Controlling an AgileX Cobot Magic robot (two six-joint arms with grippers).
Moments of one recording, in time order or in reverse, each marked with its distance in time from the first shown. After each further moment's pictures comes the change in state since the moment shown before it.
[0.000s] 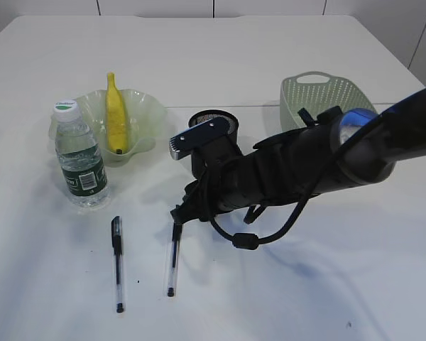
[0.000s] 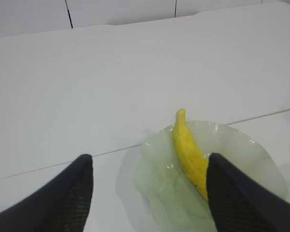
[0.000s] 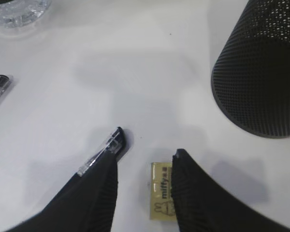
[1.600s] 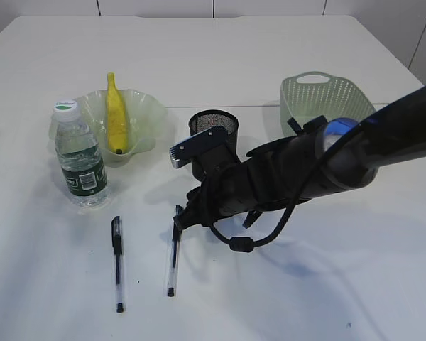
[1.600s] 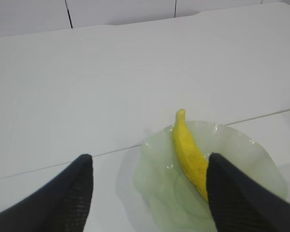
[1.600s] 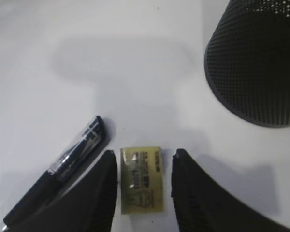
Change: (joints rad) left arm 0.000 0.000 0.000 -0.002 0.000 0.000; right arm 0.000 0.057 -0.030 0.000 -0.041 -0.012
